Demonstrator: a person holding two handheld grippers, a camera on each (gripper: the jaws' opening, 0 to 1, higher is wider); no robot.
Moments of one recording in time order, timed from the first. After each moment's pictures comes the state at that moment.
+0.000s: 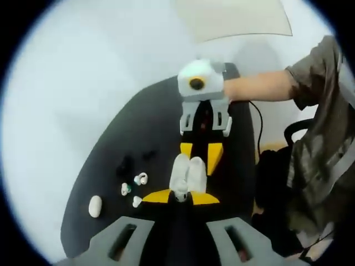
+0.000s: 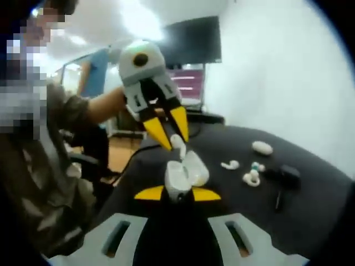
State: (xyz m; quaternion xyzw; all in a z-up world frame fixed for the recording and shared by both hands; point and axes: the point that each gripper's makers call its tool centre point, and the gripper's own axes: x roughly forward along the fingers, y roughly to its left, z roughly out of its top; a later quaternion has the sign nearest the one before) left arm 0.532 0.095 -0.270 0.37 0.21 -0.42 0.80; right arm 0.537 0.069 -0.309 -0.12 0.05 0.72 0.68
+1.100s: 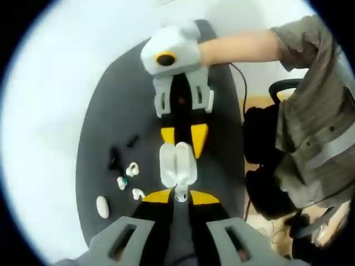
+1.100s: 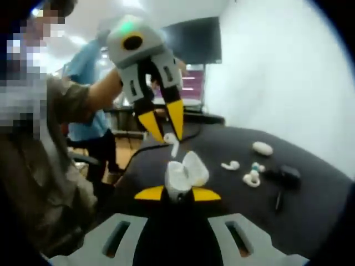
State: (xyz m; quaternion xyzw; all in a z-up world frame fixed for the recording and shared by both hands) left arm 0.516 0.096 -0.282 0.51 0.33 -0.43 0.67; right arm 0.537 0.071 -0.308 -0.12 0.05 0.72 0.68
